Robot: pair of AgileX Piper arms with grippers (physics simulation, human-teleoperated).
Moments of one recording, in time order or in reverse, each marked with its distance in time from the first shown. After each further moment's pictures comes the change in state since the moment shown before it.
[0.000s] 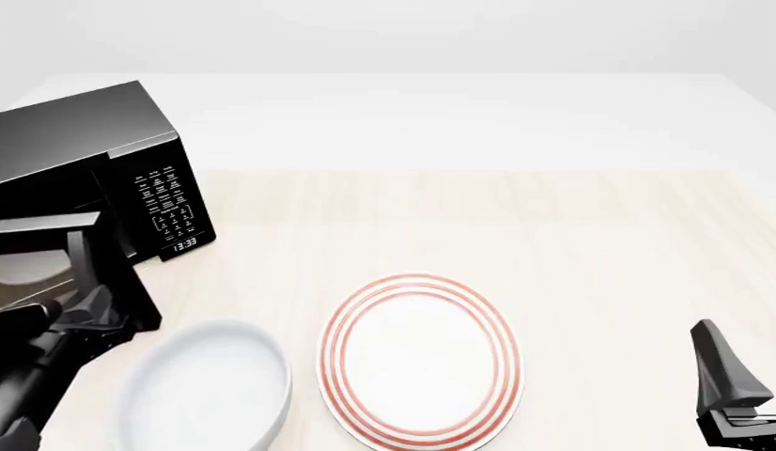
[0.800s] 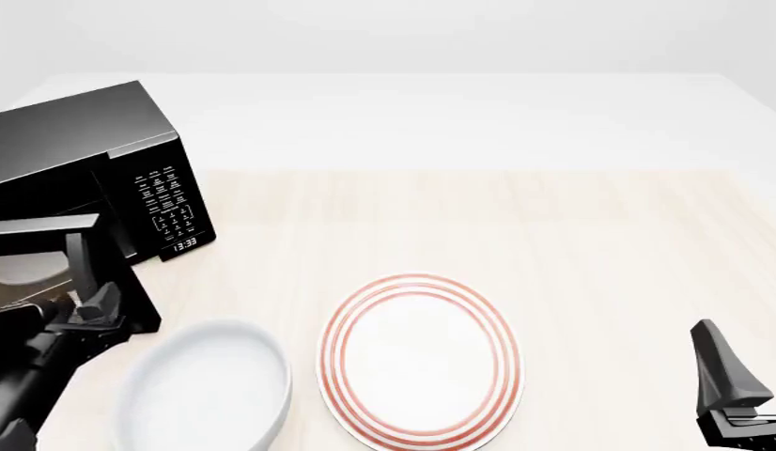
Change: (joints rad) left arm 0.012 -0.024 0.003 0.018 -0.005; right arm 0.000 0.000 0.000 0.000 0.000
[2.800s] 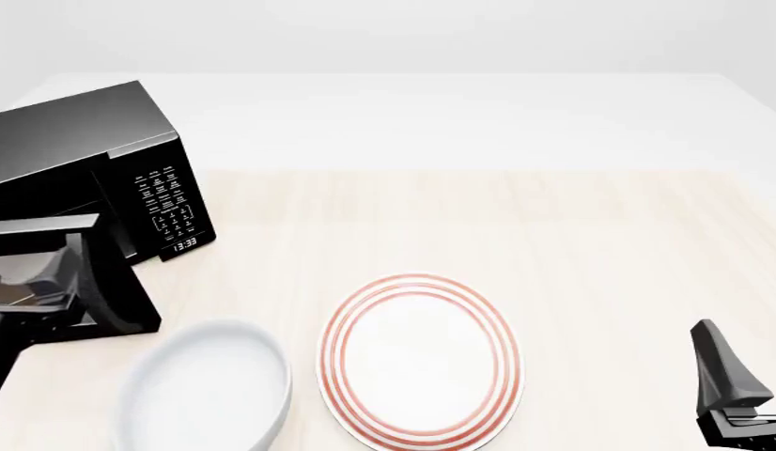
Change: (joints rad) left arm 0.025 -0.519 -0.067 0.432 0.057; right arm 0.000 0.000 0.000 0.000 0.000
